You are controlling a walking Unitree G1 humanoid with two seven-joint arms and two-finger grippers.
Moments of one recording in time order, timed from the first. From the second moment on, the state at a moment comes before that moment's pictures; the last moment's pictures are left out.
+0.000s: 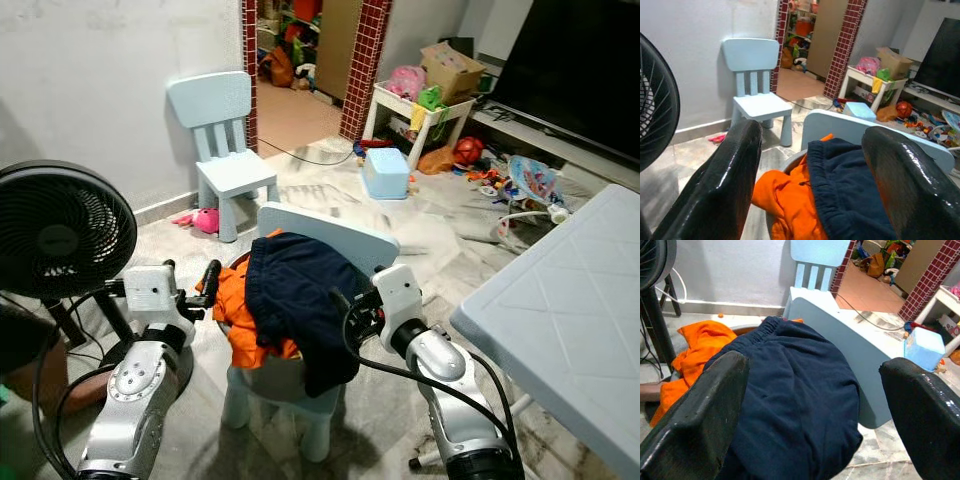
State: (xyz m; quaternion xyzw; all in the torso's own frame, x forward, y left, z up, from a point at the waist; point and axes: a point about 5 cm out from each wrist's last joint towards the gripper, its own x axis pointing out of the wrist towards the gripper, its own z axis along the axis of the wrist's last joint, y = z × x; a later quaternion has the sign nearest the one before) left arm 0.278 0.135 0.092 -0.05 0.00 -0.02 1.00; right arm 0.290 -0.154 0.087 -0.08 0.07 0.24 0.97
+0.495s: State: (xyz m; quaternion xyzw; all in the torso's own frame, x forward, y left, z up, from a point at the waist) left arm 0.279 0.139 0.092 -0.05 0.00 -0.02 1.00; right arm 0.288 -0.148 0.087 -0.07 0.07 0.25 0.96
